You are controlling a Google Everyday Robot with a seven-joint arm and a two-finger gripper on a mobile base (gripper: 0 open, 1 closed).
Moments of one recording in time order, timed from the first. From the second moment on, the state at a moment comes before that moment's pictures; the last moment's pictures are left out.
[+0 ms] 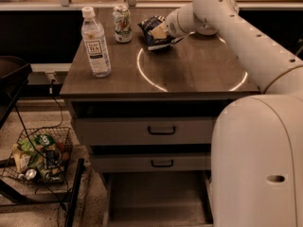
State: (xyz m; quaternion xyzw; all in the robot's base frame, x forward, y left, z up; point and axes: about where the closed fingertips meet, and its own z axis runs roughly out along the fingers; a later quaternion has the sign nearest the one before) arm 0.856 -0.050 0.874 -0.37 0.79 0.13 0.46
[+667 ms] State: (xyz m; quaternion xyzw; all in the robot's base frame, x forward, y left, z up) arm 0.856 -0.050 0.874 -0.37 0.79 0.13 0.46
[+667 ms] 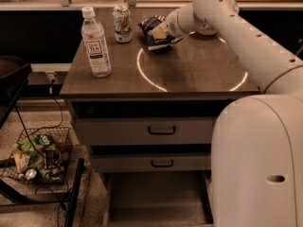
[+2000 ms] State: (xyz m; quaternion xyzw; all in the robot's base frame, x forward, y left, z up) arm 0.846 -0.082 1.009 -0.40 0.75 0.06 0.52
